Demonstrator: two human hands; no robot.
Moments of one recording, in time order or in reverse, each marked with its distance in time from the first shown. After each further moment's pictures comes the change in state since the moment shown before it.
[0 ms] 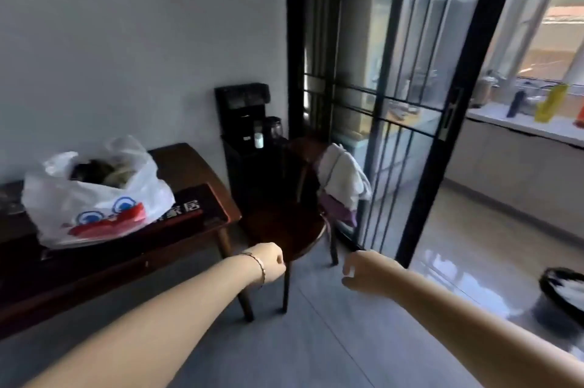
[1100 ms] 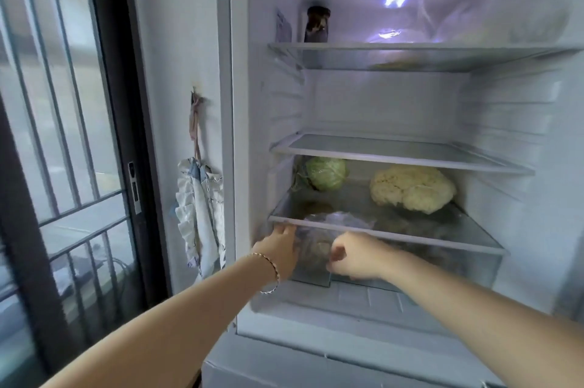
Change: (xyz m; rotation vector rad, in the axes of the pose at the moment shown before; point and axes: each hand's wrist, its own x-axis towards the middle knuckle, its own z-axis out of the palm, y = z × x) left_hand -0.511 1.006 0.364 0.379 -0.244 2.311; right_hand -0.881 0.451 0.090 0.569 0.631 2.103
